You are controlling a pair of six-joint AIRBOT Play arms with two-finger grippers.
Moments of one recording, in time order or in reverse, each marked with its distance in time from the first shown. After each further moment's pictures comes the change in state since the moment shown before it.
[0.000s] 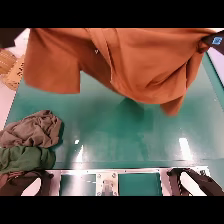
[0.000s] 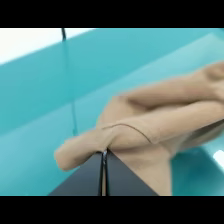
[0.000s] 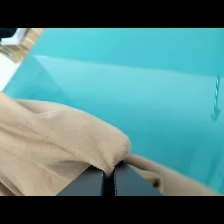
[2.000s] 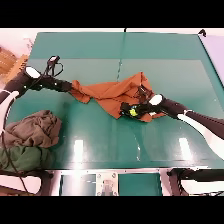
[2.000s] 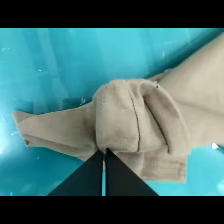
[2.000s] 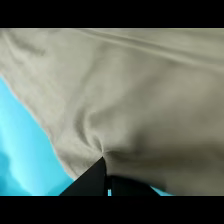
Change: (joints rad) left arm 0.008 -0.663 -0.302 0.000 0.313 0.093; right arm 0.590 -0.618 -0.621 0.099 -0.637 0.247
